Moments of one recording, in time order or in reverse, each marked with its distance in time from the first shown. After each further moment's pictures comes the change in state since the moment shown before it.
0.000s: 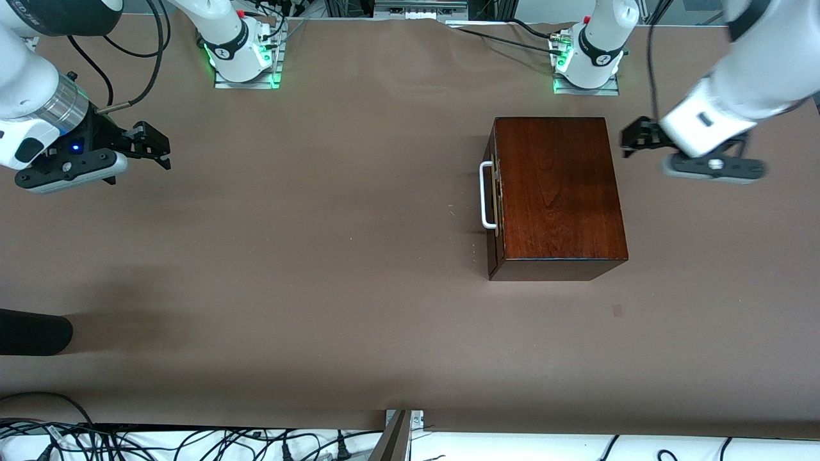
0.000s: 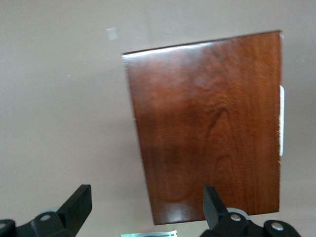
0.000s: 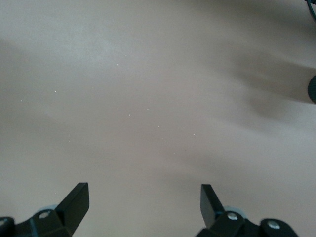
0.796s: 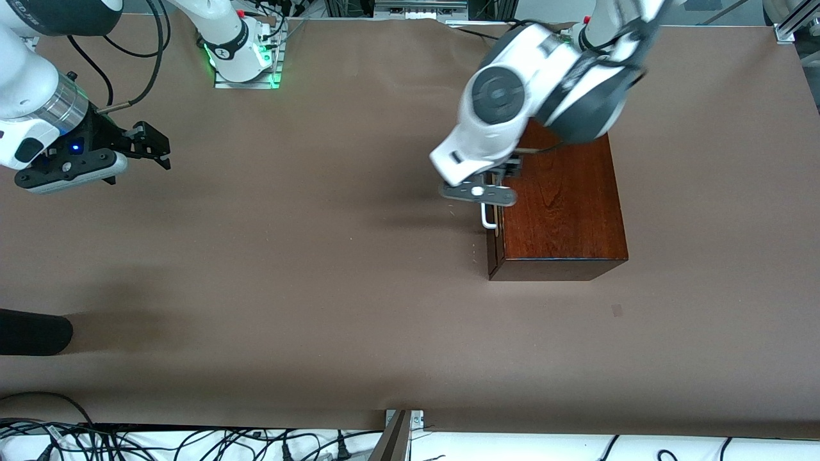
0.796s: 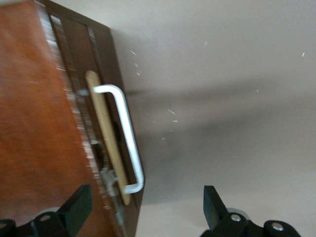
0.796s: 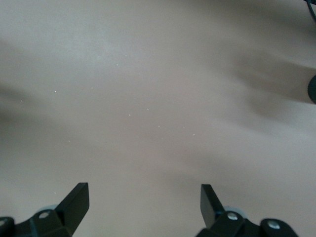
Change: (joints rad) left arm -0.314 0.418 -0.145 0.224 0.001 0.109 -0.449; right arm 0.000 0.000 0.000 0.000 0.000 0.000 0.000
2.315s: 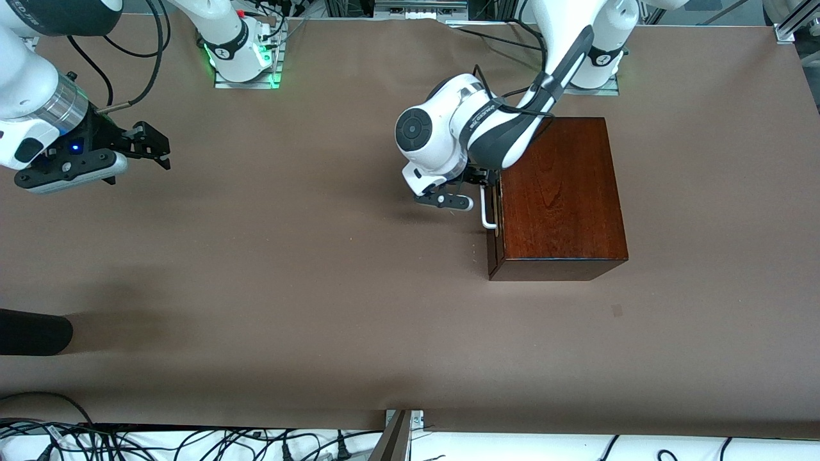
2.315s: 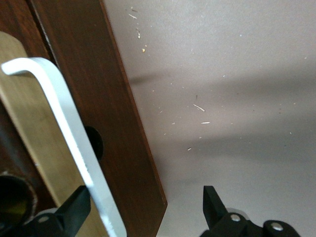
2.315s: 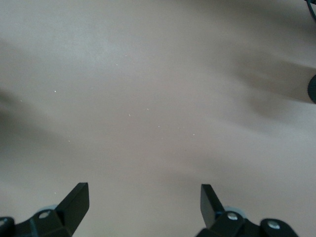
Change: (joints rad) left arm -0.112 0.135 0.002 -0.132 0.234 0.086 -0.140; right arm 0.000 0.000 -0.001 0.000 0.000 0.000 0.000
